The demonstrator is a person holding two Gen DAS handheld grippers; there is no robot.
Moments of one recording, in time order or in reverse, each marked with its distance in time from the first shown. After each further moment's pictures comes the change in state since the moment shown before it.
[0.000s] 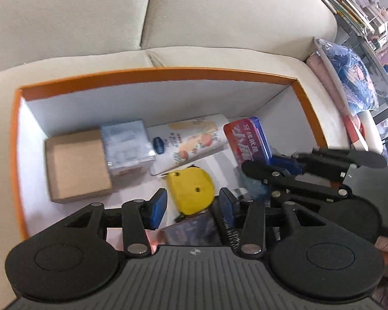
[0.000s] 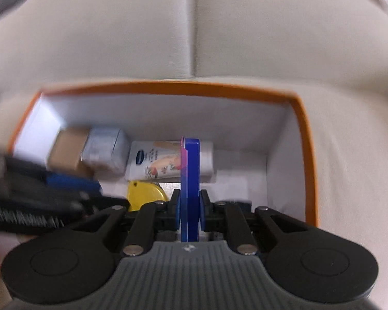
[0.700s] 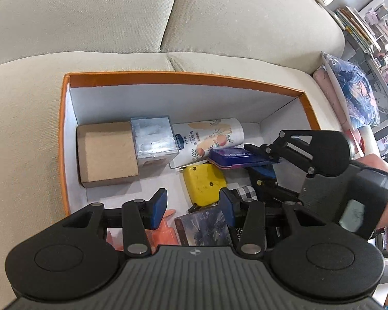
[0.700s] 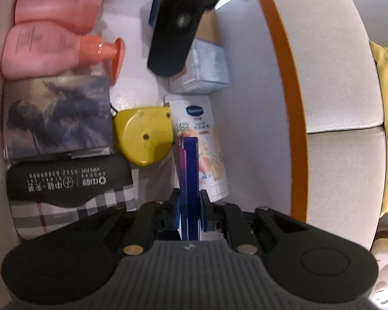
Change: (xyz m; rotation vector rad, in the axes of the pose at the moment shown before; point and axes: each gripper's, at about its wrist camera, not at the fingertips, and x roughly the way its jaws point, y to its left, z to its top) left arm -0.023 0.017 -0.010 -0.078 -0.026 -0.005; right arm 0.047 0.046 -0.048 -1.303 -0.002 -0.186
